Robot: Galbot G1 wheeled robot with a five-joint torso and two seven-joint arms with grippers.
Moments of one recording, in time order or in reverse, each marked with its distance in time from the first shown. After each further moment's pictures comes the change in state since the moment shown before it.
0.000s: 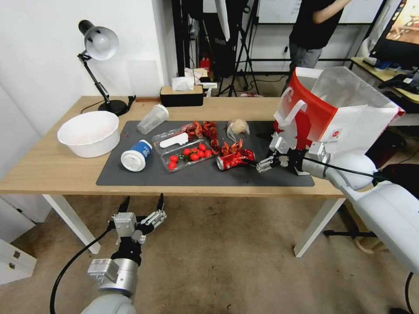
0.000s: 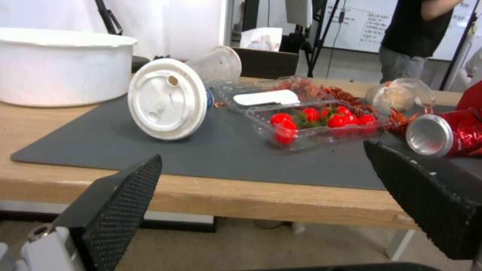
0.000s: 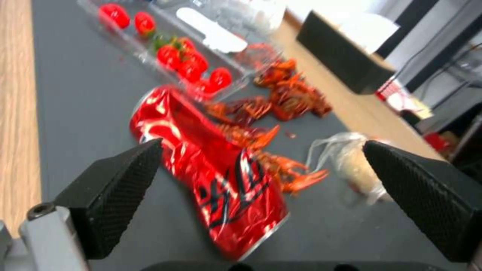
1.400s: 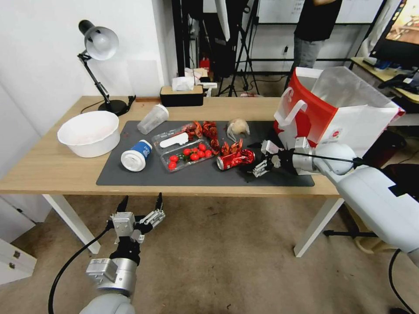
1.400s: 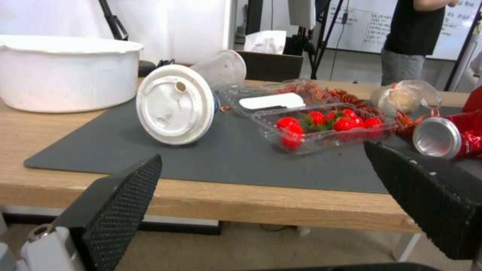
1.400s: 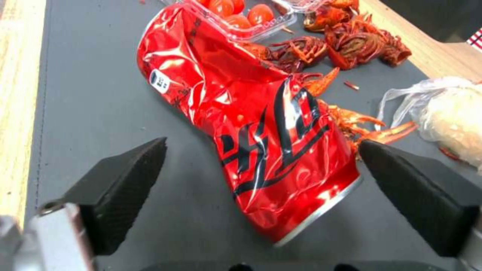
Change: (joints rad) left arm 0.002 0.000 -0.012 -0.007 -0.001 0.000 -0.001; right arm 0.162 0.072 -0.149 -0.229 0.015 -0.018 -0.165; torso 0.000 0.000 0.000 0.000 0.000
